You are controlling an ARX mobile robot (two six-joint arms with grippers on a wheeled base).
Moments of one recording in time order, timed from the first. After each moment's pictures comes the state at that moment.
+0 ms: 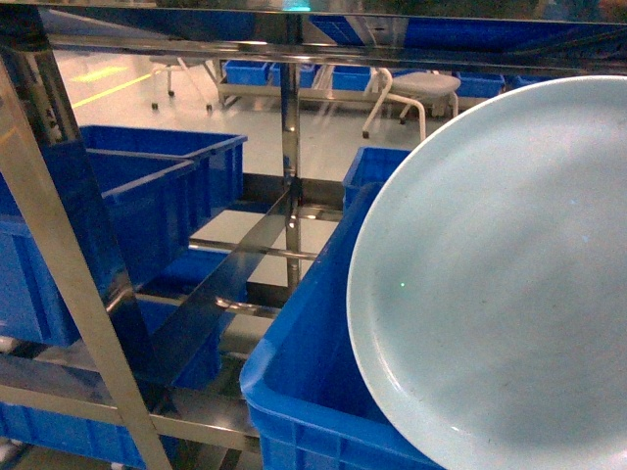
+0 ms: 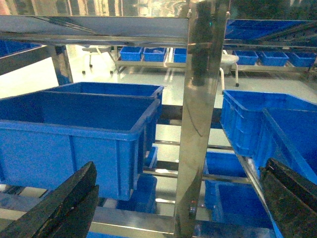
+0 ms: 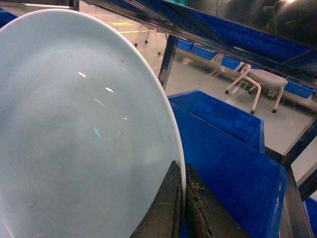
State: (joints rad) left arm 0.00 0.01 0.01 0.00 0.00 0.00; right arm 0.13 1.02 0.13 0.83 -0.26 -0.23
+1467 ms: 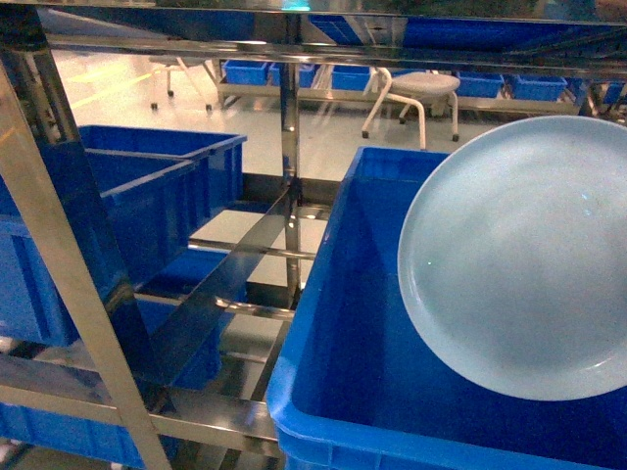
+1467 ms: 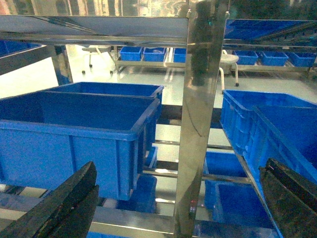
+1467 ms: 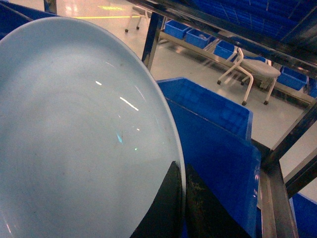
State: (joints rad) left arm 0.00 0.01 0.01 0.00 0.00 0.00; right arm -0.05 1.58 0.34 1.13 -0.39 -0.29
